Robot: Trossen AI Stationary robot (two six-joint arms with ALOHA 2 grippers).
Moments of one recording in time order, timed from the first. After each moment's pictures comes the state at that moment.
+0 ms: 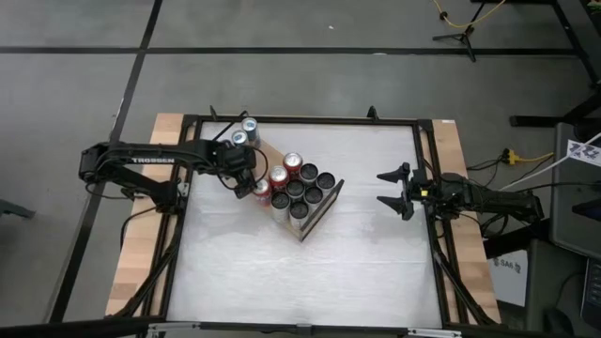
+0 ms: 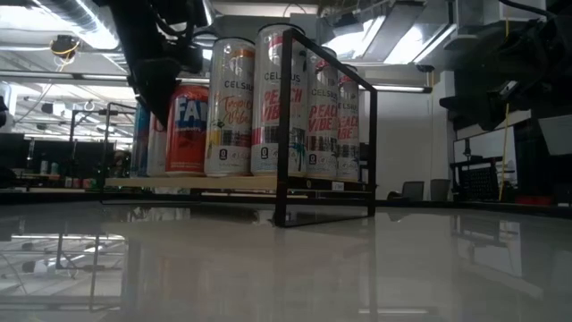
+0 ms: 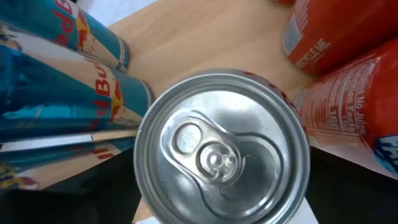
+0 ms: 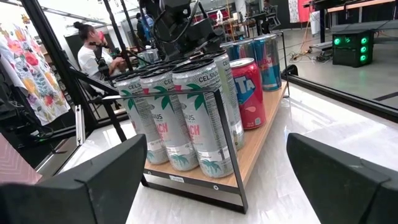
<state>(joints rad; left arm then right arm) 0.19 1.26 0.95 -0.91 -0.29 -0.28 -0.04 0.01 0.03 -0.03 0.05 0.26</state>
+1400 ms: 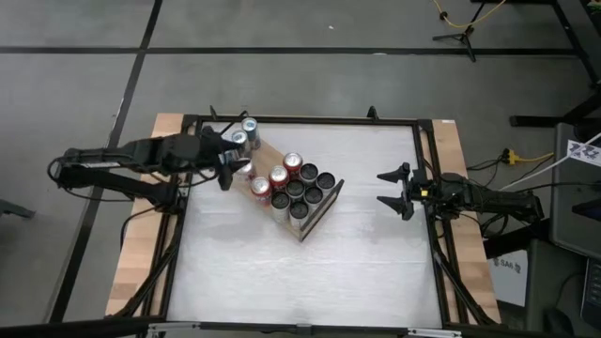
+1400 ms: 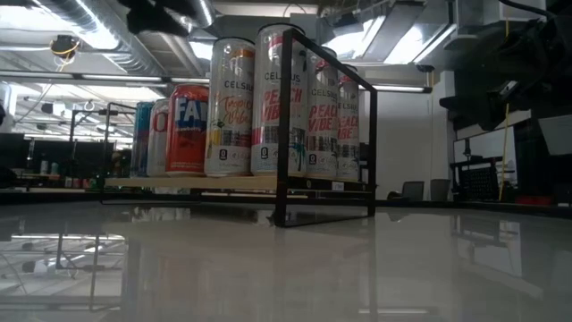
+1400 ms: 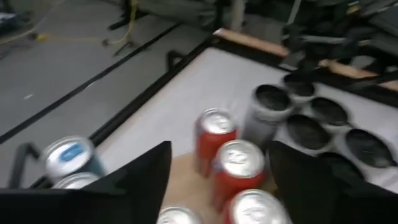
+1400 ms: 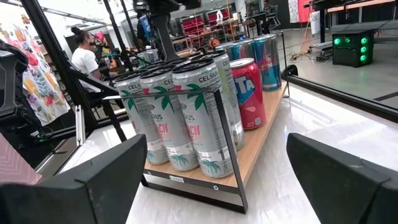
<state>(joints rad) 0.05 0.83 0.95 -0.59 -0.39 -0.28 -0.04 0.01 0.03 -0.03 0.05 0.26</state>
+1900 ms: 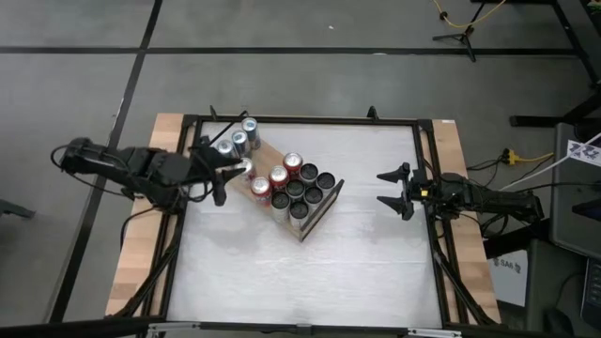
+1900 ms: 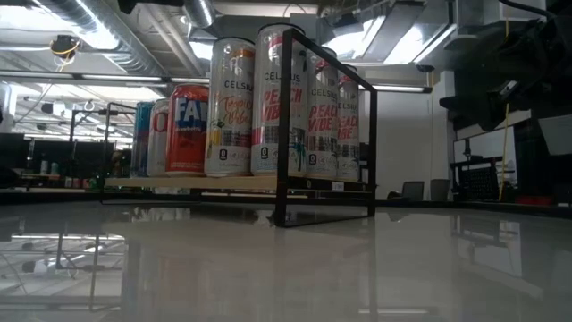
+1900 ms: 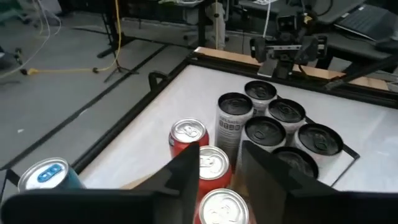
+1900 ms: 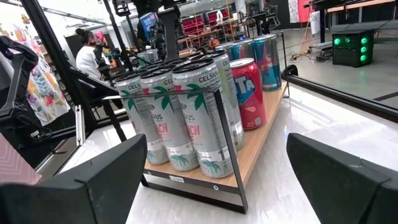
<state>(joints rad) -0.22 0.82 0.95 -0.56 -0.60 -0.28 -0.04 0.01 0.03 -0.03 0.05 0.26</state>
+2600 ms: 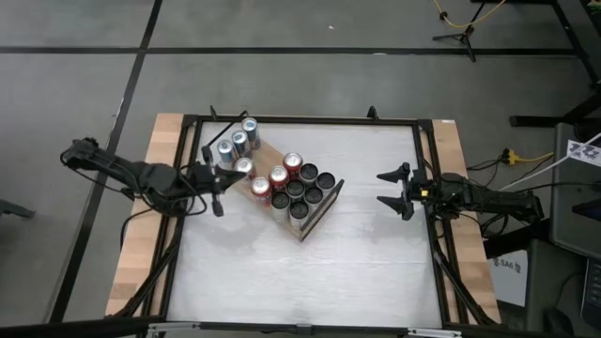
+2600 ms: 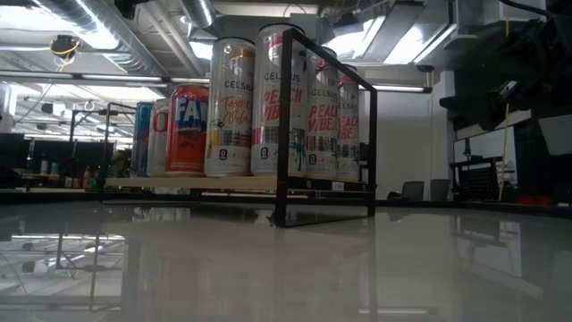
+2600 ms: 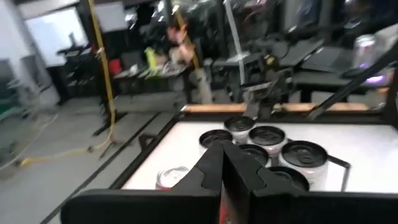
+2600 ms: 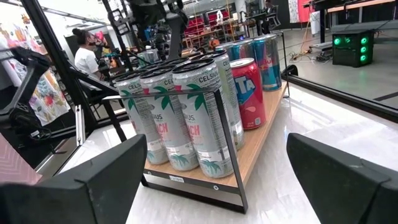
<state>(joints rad) -0.34 0.68 0.61 -0.01 -0.69 0.07 -0.04 0.01 0.03 -0.03 0.05 0.26</state>
